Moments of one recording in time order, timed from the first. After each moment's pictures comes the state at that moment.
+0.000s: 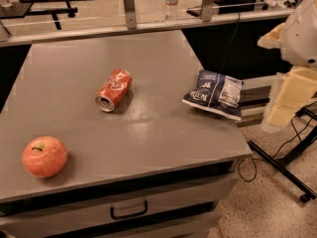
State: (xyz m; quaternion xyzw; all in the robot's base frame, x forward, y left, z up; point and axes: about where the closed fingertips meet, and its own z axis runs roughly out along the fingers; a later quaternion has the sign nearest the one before) arm 0.443 -0.195 0.981 -0.63 0.76 -0.03 0.18
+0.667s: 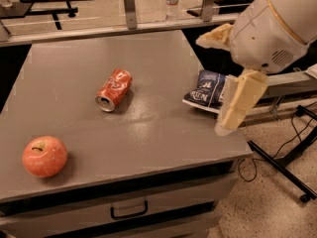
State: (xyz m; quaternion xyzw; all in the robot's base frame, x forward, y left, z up) arm 0.440 -0.093 0.982 -0.72 0.63 0.08 0.27
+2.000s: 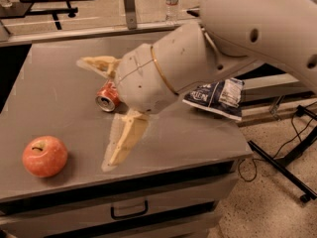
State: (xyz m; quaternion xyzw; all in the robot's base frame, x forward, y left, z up) arm 0.392 0.108 0.962 -0.77 0.42 0.24 0.41
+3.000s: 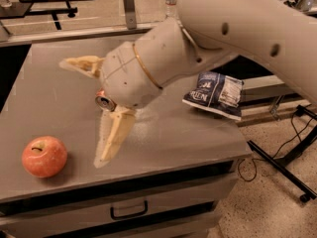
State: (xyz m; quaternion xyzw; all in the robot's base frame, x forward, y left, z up) arm 0.395 0.132 0.959 -0.80 0.37 0.26 0.40
